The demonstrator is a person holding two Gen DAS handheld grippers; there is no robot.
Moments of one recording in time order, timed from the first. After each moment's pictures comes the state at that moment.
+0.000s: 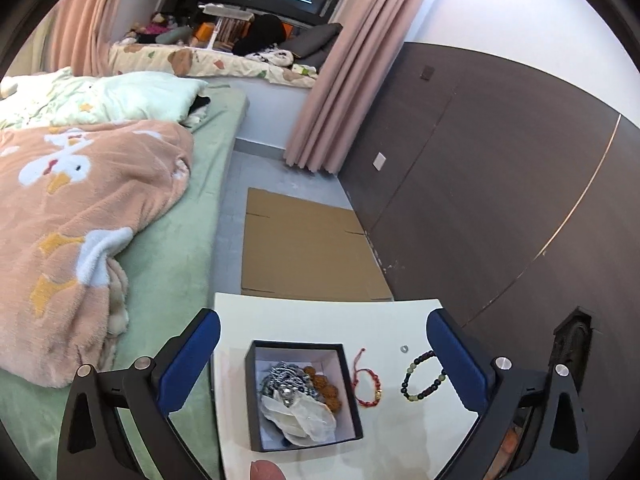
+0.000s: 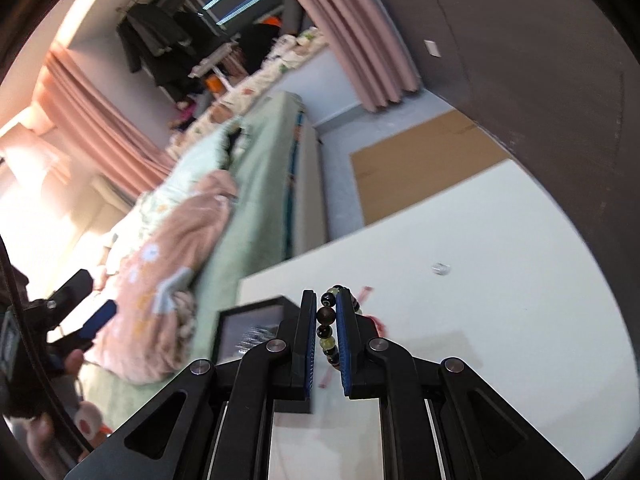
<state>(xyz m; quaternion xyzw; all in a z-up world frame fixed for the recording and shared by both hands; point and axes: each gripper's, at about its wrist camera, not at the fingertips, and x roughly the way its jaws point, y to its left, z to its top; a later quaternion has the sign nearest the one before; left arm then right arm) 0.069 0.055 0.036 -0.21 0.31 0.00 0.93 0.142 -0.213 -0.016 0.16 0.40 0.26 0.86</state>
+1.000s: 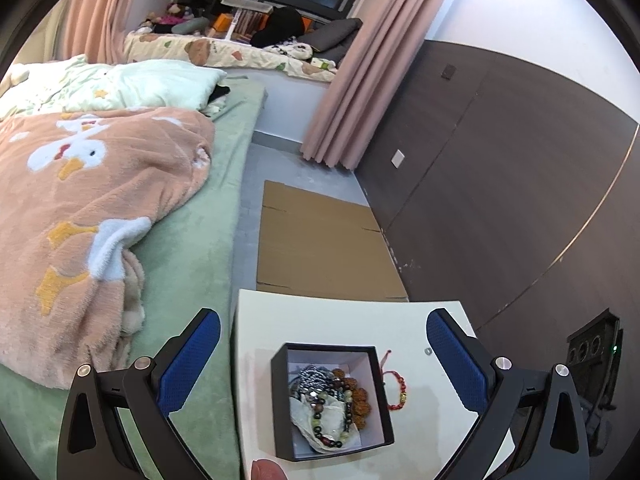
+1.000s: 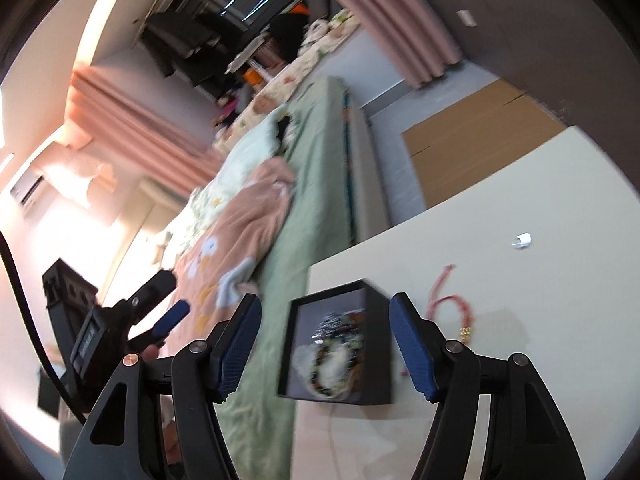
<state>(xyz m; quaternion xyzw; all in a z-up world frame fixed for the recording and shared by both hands) 0.079 0.073 0.022 -0.22 0.32 0.02 0.92 0.147 -0.198 -0.027 0.22 0.43 0.30 0.82</state>
